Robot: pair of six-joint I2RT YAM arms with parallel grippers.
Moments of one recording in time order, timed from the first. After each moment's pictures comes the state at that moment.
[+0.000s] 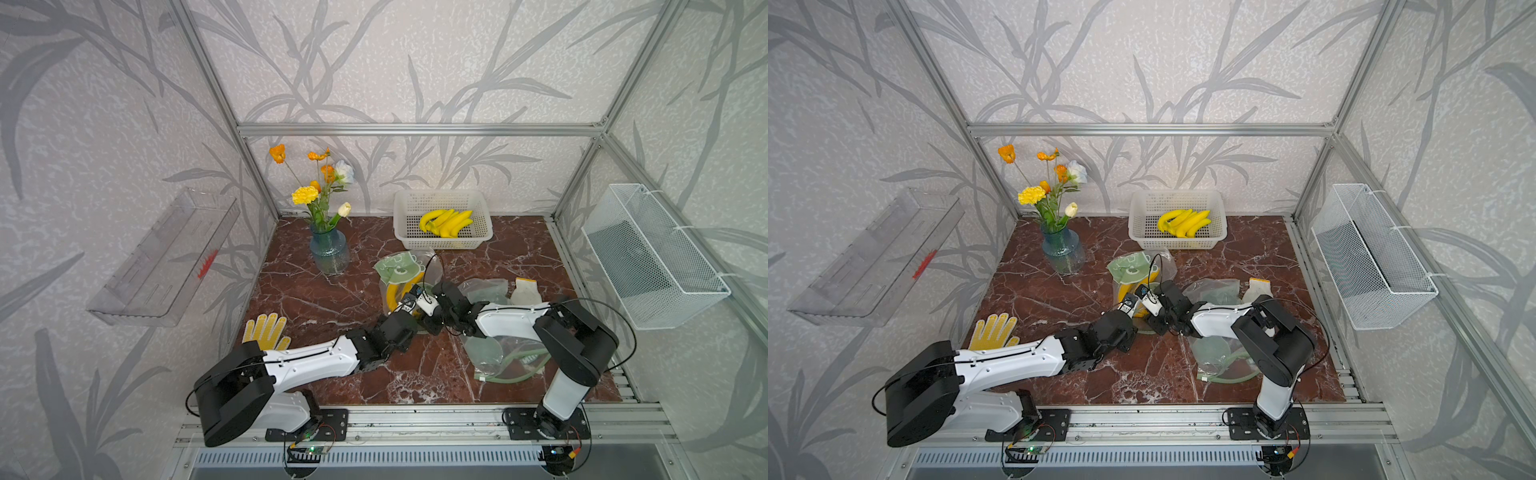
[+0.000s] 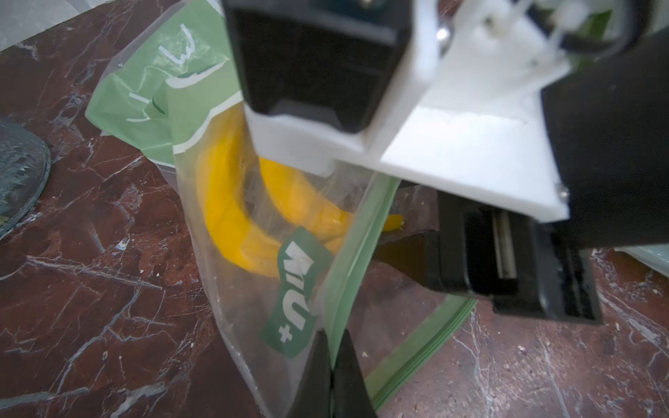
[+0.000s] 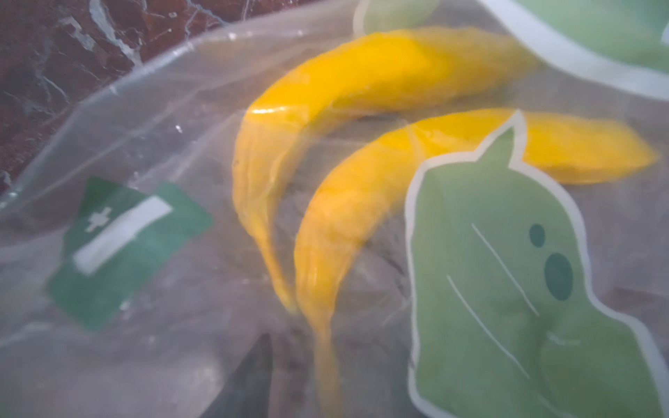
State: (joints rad) left arm -0.98 1.33 0.62 -0.11 -0.42 -0.29; right arm 0.75 1.78 0.84 0.09 -0.13 -0.15
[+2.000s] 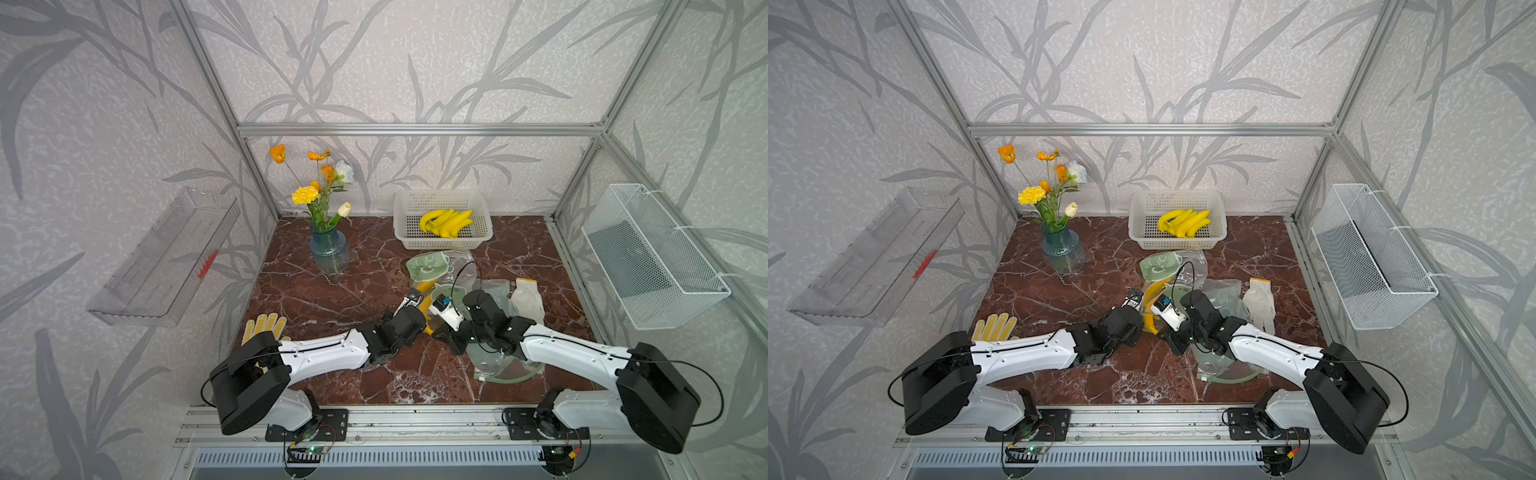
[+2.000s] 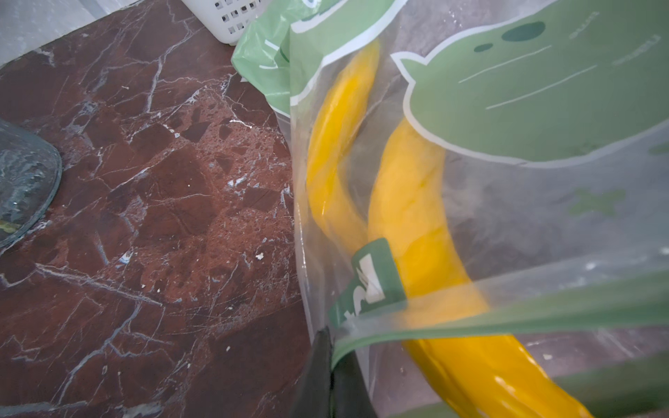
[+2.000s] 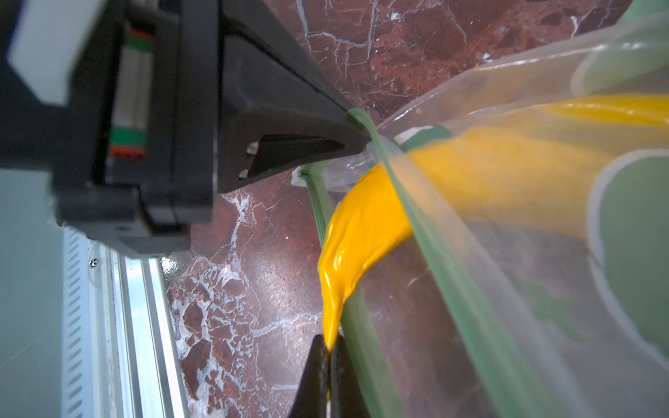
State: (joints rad) left arm -0.97 1.42 0.72 -0.13 -0.46 -0.33; right arm 0.73 1.27 0.59 -0.11 -0.43 0.01
